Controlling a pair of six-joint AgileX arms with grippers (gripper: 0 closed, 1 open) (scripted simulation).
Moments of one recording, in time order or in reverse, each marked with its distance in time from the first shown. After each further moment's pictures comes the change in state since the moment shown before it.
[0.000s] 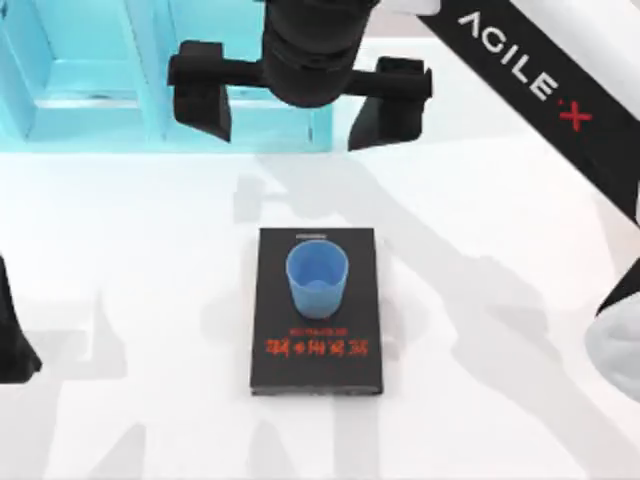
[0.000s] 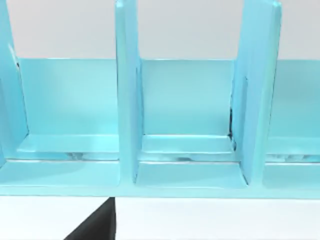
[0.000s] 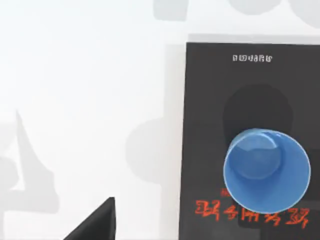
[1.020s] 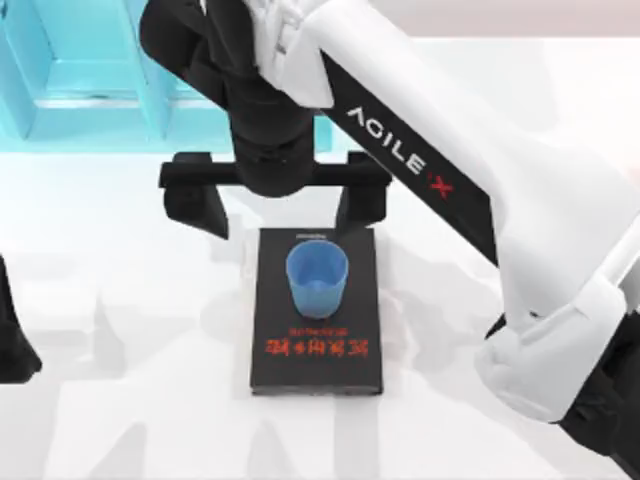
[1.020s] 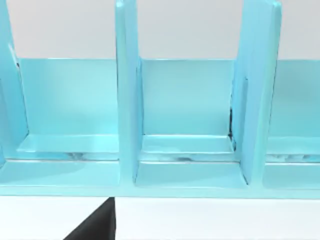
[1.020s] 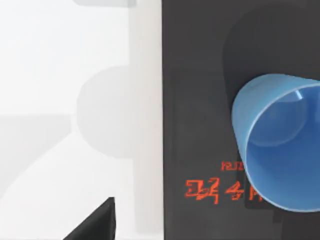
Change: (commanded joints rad) left arm 0.000 0.000 0.000 0.000 0.000 0.000; right arm 0.027 0.318 0.265 -0.190 -0.034 0.068
